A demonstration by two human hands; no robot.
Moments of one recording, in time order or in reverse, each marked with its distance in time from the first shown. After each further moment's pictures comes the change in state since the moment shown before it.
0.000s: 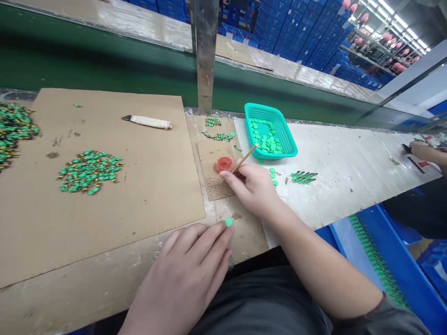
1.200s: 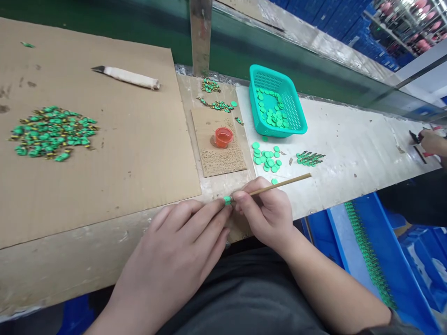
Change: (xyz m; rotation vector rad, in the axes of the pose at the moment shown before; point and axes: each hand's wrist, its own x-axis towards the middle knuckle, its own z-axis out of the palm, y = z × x) left_hand 0.000 0.000 -0.001 -0.021 -0.038 0.022; right_hand -0.083 -0.047 -0.010 0.204 0.056 0.153
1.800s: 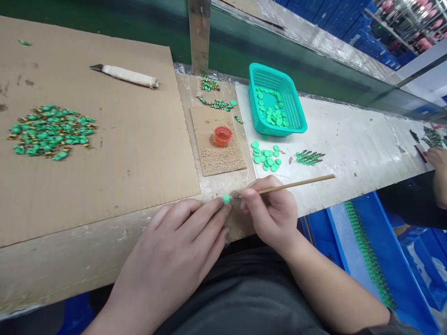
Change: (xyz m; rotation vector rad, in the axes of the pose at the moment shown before) left_hand -0.001 0.000 0.002 -0.014 0.002 -0.013; right_hand -0.003 -0.001 0.000 0.035 0.117 0.019
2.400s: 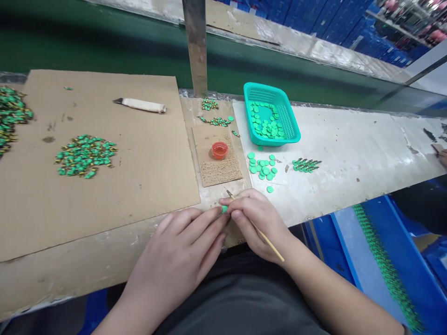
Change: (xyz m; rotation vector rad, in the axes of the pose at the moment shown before) left_hand 0.007 0.000 -0.006 -0.036 0.006 -0.020; right_hand -0.002 0.005 -0.015 -0.086 -0.292 -0.125
